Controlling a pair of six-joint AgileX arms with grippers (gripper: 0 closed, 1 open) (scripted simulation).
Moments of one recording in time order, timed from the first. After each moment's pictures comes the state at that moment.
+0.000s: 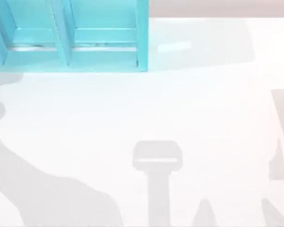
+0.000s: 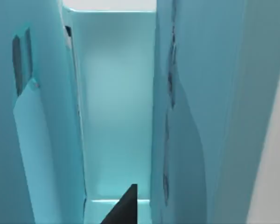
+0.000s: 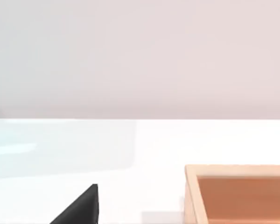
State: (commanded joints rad) left arm 0.41 2.43 1.38 0.94 0.48 0.07; right arm 0.00 0.00 0.00 0.00 0.00 0.00
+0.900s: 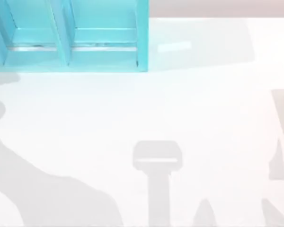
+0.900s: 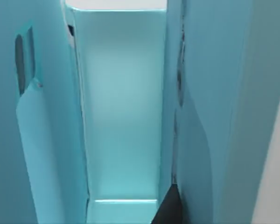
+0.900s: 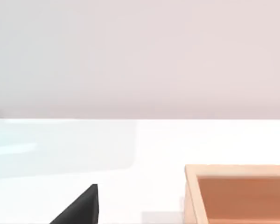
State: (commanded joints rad) left arm 0.41 2.43 1.38 0.94 0.48 0.07; right arm 0.00 0.00 0.00 0.00 0.00 0.00
